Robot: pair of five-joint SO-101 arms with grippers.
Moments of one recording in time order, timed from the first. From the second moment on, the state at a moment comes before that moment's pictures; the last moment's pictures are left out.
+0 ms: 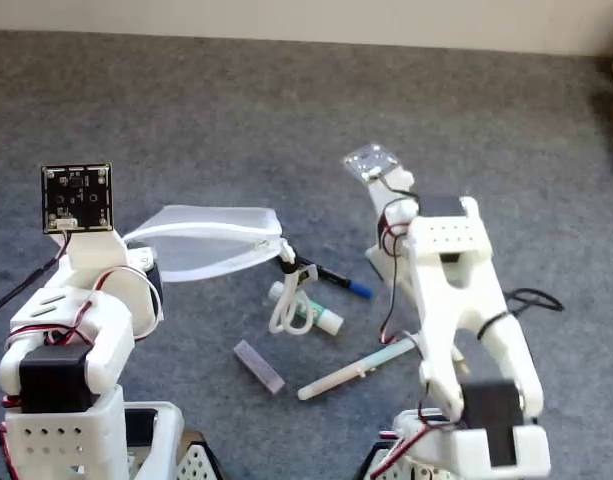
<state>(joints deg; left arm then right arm) -8.5 -66.9 39.9 78.1 7.5 -6.6 -11.5 29.3 64.5 33.2</state>
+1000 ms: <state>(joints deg) -8.8 -66.7 39.9 78.1 7.5 -11.2 -54.3 40.1 64.6 8.8</state>
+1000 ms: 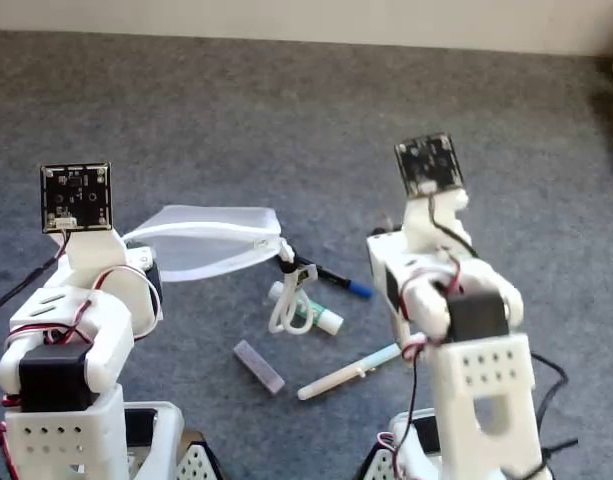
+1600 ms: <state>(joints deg) -8.8 -66.7 39.9 78.1 7.5 -19.2 -72.0 41.5 64.6 8.6</state>
